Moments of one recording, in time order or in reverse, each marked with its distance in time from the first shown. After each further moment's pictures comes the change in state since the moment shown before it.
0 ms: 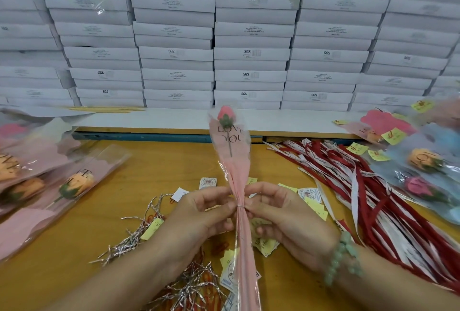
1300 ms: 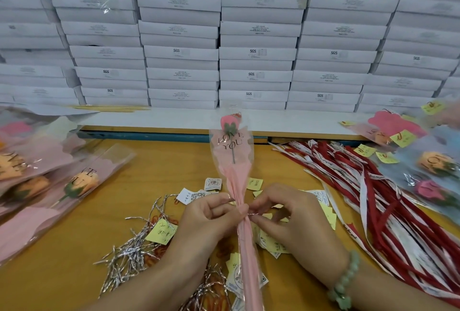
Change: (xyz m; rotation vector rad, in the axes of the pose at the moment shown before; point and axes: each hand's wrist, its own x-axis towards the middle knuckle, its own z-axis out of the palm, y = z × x) left_hand 0.003 -0.020 0.006 -0.097 0.148 0.050; right_hand -0.003 0.005 -0.006 -0.962 0.162 -0.615
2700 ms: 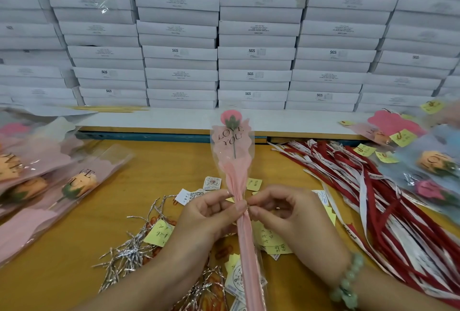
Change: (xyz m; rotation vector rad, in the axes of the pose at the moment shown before) left_hand -0.001 0.008 0.001 -0.034 -0.080 0.032; right_hand 0.001 -0.011 -0.003 0.235 -0.009 0.242
